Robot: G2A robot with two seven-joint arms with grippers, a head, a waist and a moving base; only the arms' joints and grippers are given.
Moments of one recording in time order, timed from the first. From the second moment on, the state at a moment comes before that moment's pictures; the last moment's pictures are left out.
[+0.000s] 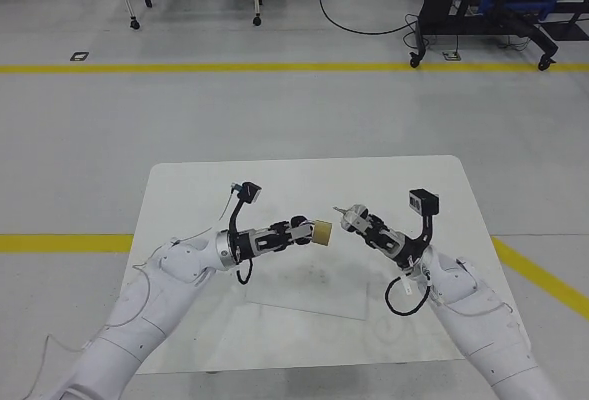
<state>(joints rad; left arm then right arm) 0.71 -1.27 -0.84 -1.02 -0.35 -0.83 -0.80 -0.94 -1.07 1.04 -1.20 0.20 -1.01 0.48</state>
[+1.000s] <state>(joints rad) 0.68 -1.31 -0.84 -0.89 -0.47 -0.84 -0.88 -0.94 -1.10 0.98 -1.30 0.22 -1.01 0.62</state>
